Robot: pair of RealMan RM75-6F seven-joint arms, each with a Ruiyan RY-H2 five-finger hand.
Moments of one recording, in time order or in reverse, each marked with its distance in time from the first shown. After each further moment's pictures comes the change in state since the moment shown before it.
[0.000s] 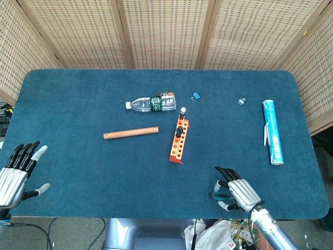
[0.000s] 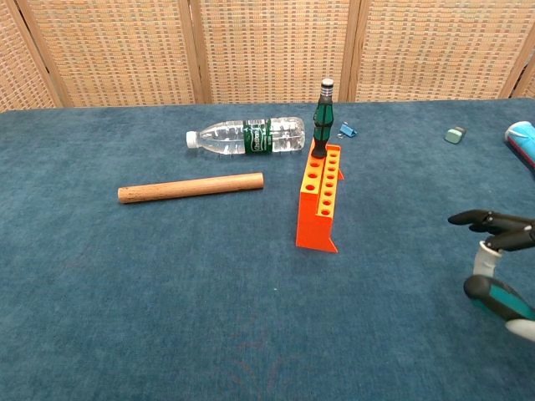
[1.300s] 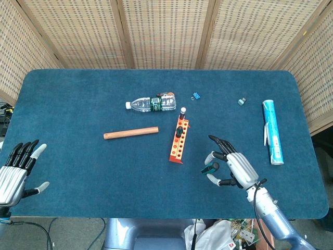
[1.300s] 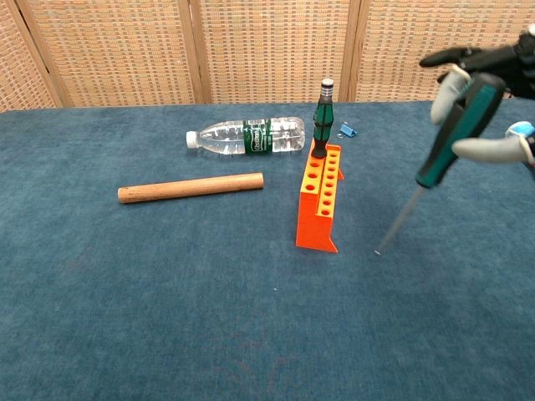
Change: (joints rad) left arm -0.007 0.000 -0.010 -0.002 -0.026 -0.021 0.001; right arm 0.104 0.128 0.211 -0.236 0.093 0.028 0.131
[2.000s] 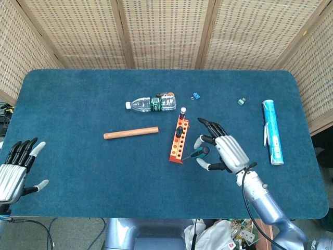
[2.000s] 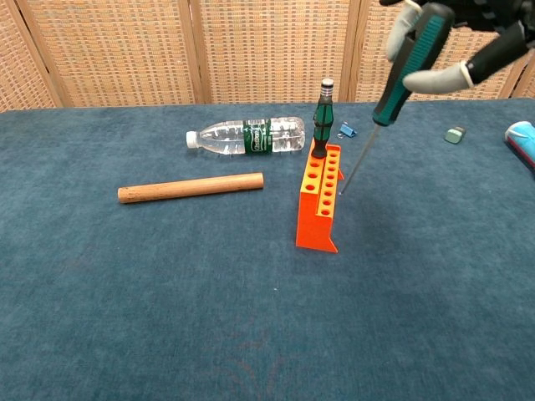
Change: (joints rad) left arm -0.007 -0.002 -0.012 0.001 -0.025 -0.013 0.004; right arm 0.125 0.011 0.137 -0.080 0.194 -0.052 -0.179
